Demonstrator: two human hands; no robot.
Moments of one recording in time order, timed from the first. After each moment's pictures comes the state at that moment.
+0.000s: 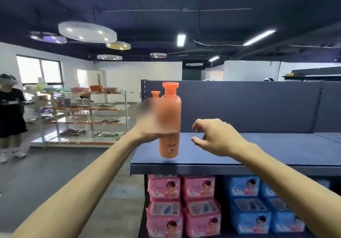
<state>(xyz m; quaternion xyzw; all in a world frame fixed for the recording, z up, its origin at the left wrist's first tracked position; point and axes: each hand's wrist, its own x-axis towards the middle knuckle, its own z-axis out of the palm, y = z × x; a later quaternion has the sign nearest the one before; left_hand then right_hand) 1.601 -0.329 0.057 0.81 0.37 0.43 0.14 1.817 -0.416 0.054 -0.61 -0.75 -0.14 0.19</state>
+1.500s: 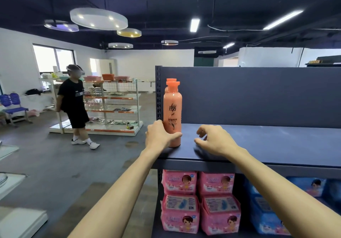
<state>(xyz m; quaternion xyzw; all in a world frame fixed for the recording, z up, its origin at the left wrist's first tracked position) 1.593 -0.279 -0.024 0.65 0.62 0.42 0.13 1.791 -0.313 -0.018 -0.64 -0.73 -0.02 0.24</state>
